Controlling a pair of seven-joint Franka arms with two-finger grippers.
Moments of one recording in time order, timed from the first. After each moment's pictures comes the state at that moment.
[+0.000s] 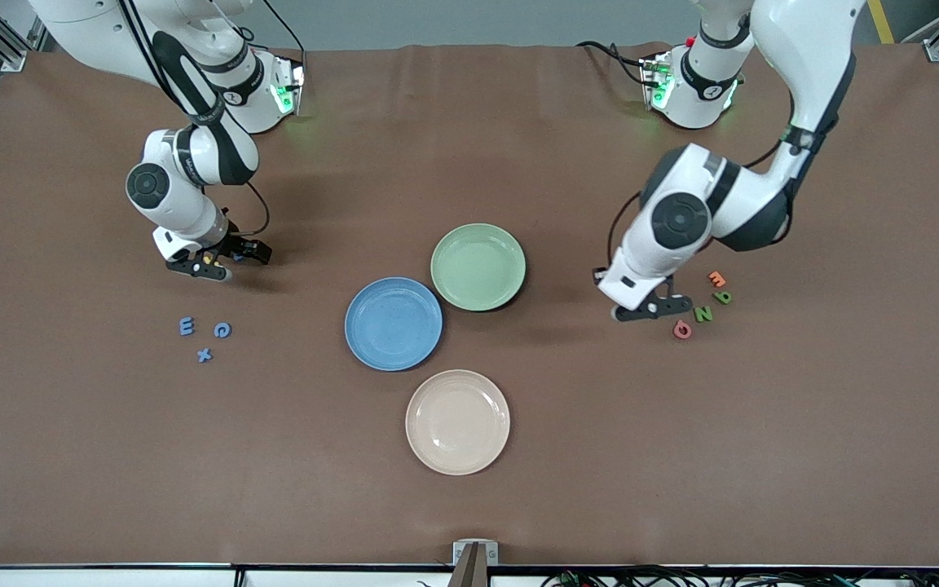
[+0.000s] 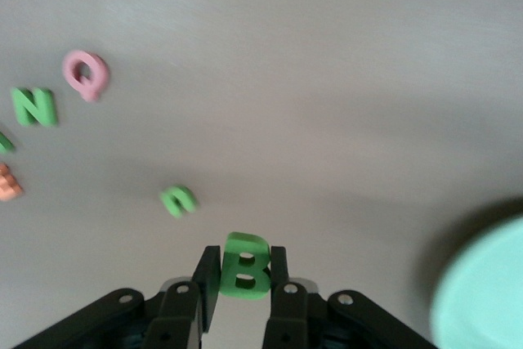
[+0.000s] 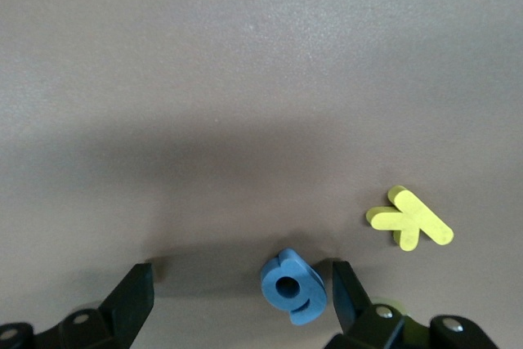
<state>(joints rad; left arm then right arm) -0.08 0.34 -0.46 -1.96 0.14 2.12 -0.76 0.10 0.21 -0.02 -2.66 0.06 2.78 0.23</state>
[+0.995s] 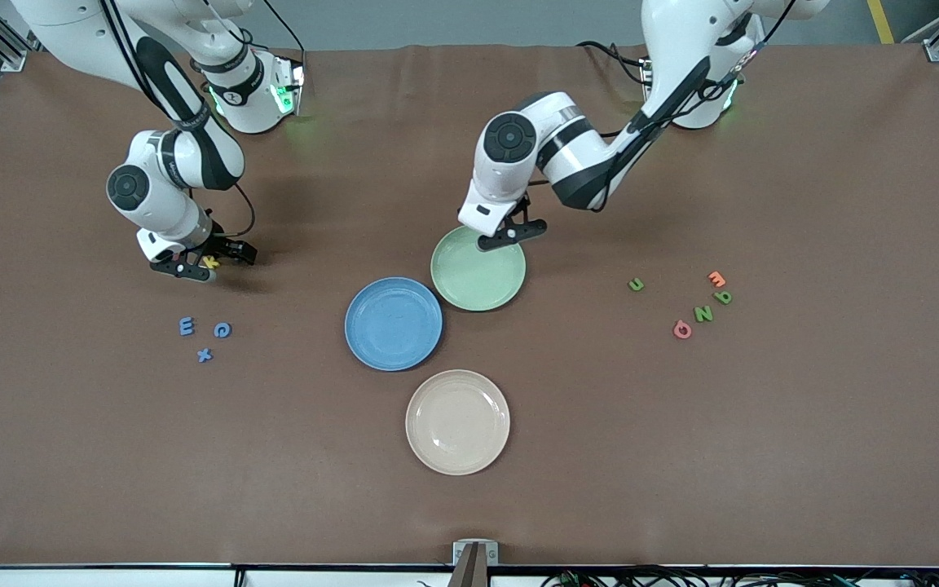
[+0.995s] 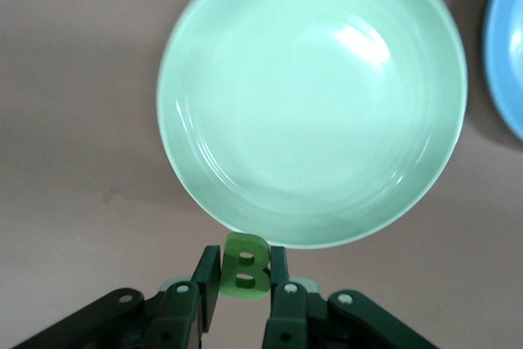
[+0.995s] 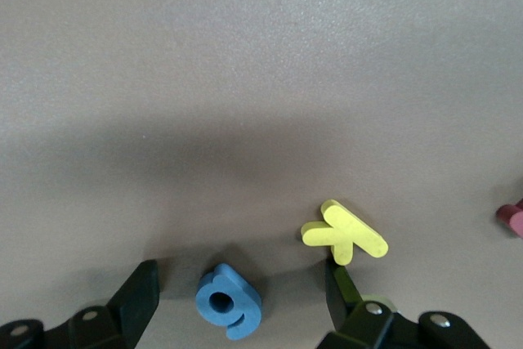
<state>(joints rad) -0.33 0.53 -0.62 -1.91 0.14 2.28 -1.30 0.03 0.22 -0.03 -2.66 0.05 2.78 0.16</state>
